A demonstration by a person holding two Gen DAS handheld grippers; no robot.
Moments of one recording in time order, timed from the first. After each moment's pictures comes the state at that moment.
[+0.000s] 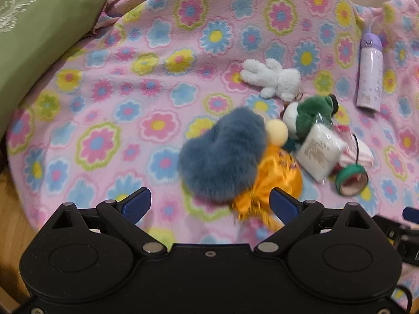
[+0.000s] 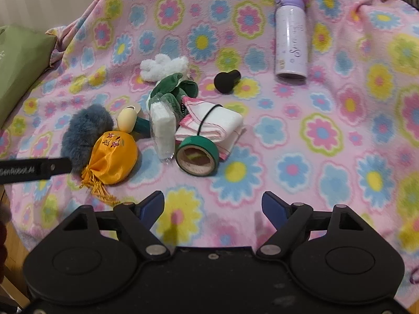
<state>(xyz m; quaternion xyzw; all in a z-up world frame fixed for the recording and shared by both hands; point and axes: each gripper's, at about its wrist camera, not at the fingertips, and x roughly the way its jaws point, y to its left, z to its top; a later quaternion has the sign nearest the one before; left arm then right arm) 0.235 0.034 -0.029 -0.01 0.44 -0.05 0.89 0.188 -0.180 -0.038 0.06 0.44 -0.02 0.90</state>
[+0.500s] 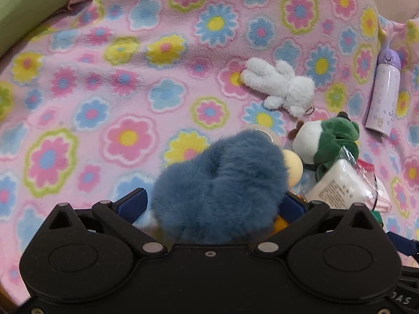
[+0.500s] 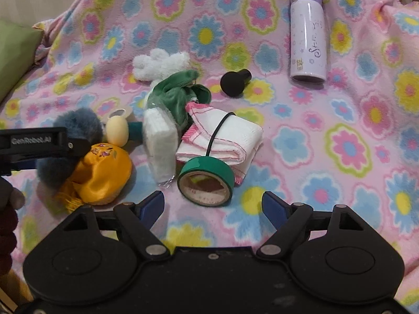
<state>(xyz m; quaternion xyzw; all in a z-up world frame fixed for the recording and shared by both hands) 0.305 0.036 -0.065 -0.07 0.47 -0.08 0.88 0.240 -0.162 -0.067 0.05 0.44 -0.04 0.89</state>
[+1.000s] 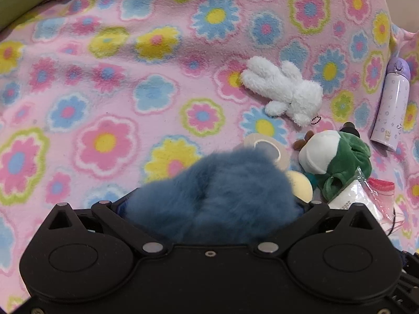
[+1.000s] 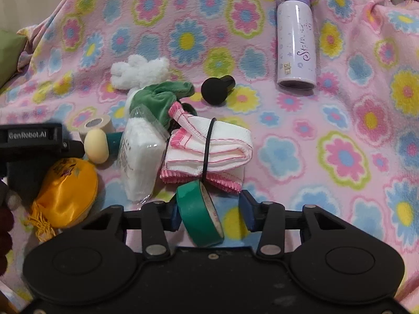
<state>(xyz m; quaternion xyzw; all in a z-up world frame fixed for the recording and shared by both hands) 0.326 0.026 -0.089 -0.09 0.46 -0.08 0.88 0.255 -0.173 -0.081 0.05 0.41 -0.07 0.91</state>
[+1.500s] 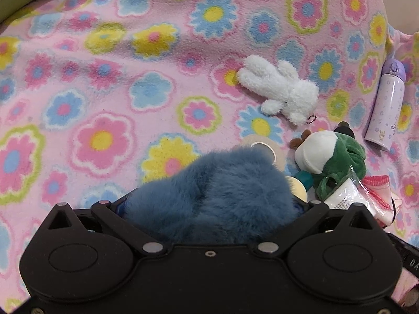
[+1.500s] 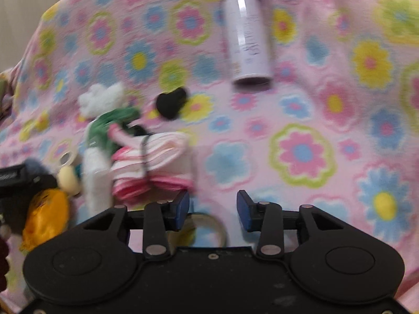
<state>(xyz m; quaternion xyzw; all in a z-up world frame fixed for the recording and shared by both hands) 0.329 0.031 -0.088 -0.10 0.47 -0.09 0.87 0.245 -0.234 -0.078 0.12 0.39 -0.11 0.90</state>
